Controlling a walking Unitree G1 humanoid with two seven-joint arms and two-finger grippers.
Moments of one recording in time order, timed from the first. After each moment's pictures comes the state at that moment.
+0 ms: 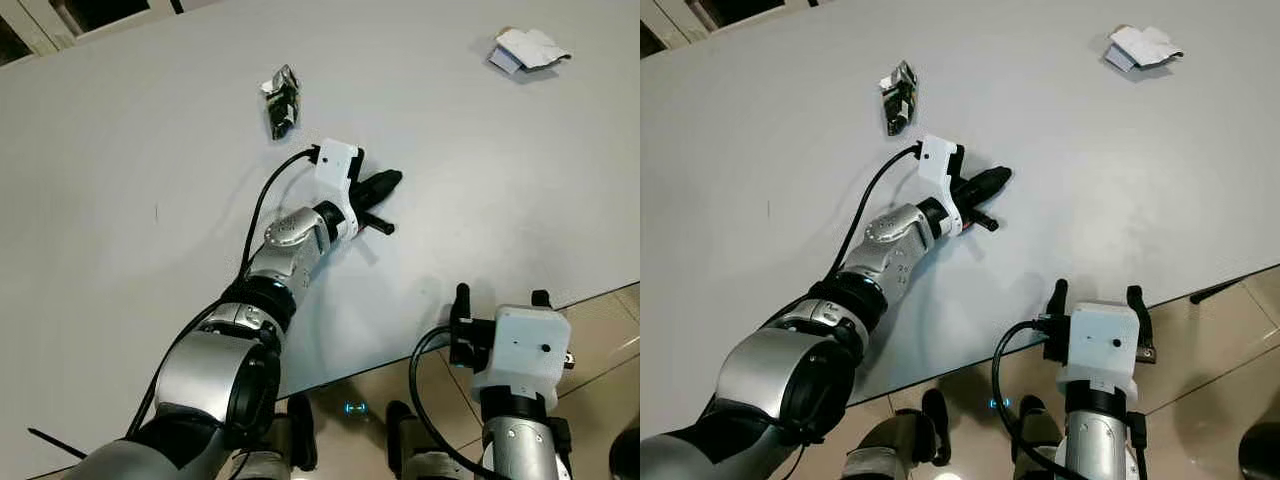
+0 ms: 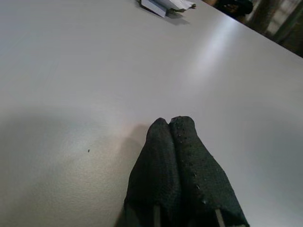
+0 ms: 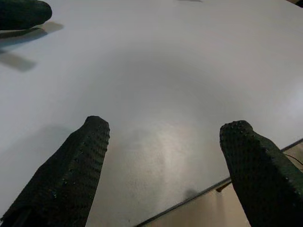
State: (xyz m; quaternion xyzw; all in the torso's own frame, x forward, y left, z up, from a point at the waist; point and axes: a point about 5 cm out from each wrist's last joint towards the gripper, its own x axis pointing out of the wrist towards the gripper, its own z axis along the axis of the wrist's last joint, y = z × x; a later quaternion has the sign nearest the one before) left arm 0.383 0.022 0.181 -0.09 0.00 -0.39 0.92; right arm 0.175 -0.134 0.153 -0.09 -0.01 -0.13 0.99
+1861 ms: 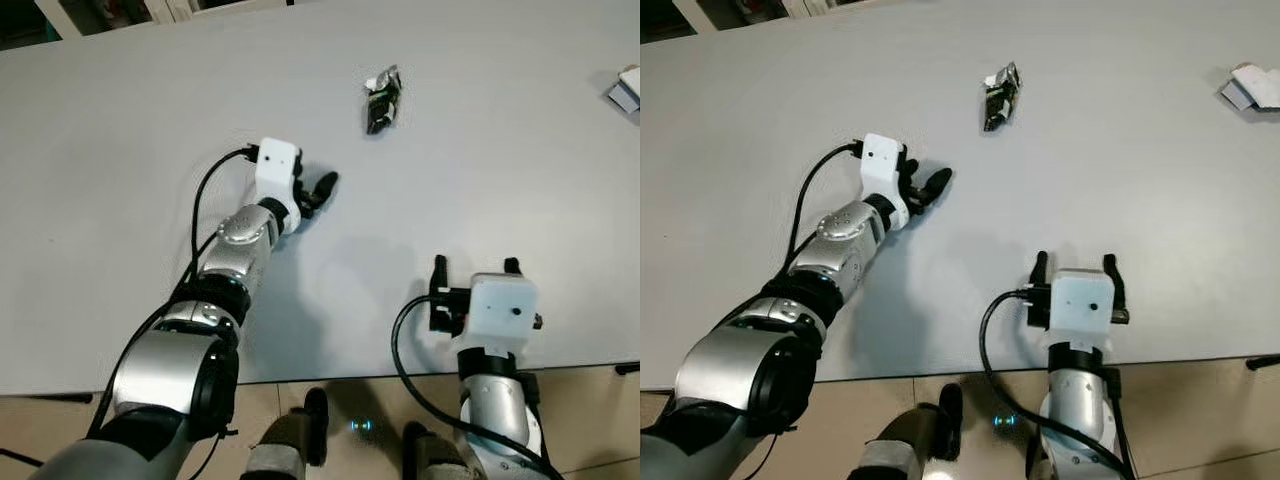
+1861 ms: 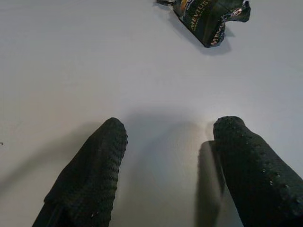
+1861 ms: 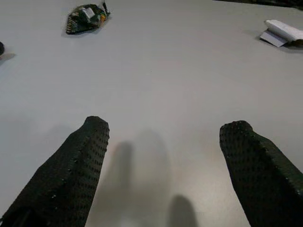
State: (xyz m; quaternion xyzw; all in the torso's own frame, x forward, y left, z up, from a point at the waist) left arm 0.399 0.088 0.173 -0.01 0.01 -0.23 0.97; right arm 0.211 -0.125 0.153 -0.07 -0.05 -0.10 0.99
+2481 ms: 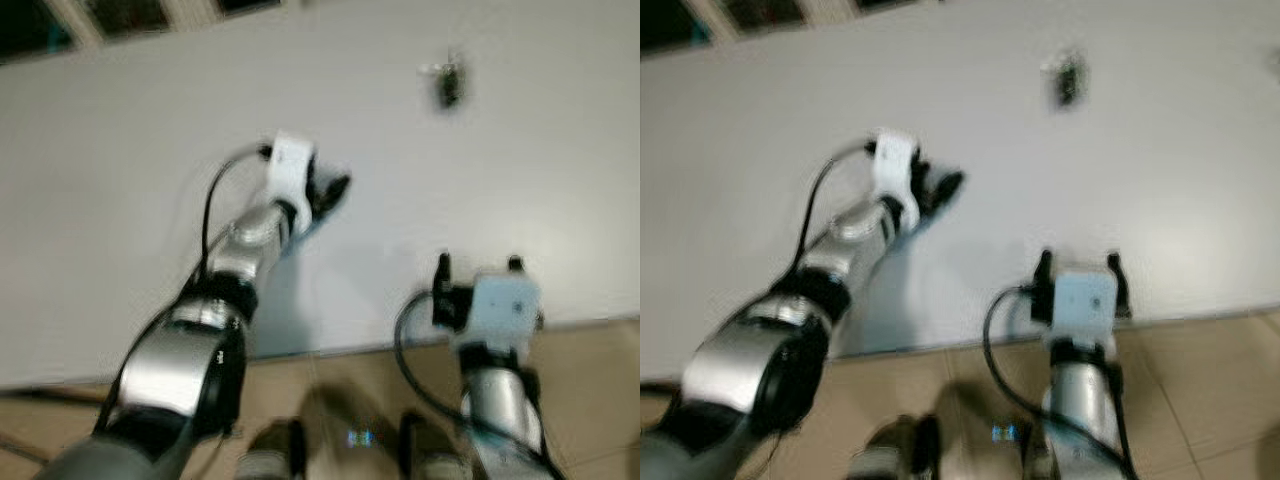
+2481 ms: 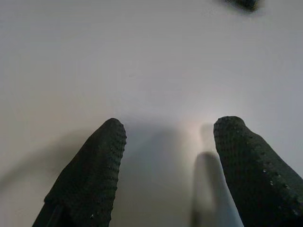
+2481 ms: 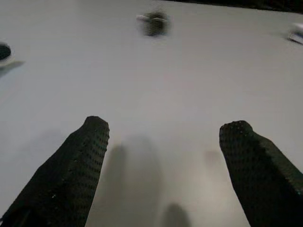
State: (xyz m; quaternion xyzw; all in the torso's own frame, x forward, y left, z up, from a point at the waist) left arm 0.398 0.089 0.168 0.00 0.02 -0.24 0.97; right arm 0.216 -0.124 0.151 -0.07 -0.05 -0.10 0.99
